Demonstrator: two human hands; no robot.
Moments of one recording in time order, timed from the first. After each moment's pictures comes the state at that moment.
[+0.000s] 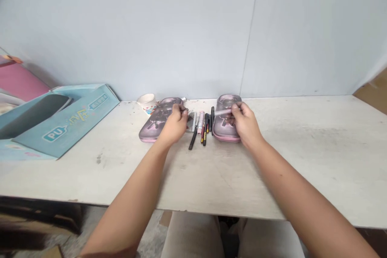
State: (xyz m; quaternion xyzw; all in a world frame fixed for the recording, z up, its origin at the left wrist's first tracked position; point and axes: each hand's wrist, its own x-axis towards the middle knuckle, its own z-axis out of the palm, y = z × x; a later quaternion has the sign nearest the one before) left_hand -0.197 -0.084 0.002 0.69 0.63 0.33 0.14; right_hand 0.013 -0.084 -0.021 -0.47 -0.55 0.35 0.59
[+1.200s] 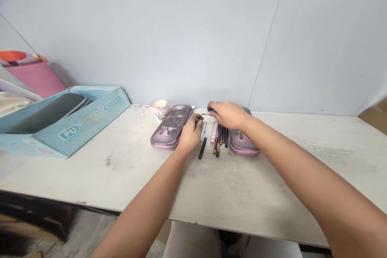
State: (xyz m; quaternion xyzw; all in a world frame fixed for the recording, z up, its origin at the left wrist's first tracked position) left_hand -0.196 -0.078 -0.019 0.69 0.56 0.43 0.14; right_hand -0.034 -0.044 0.053 -0.41 -0.90 -0.07 0.12
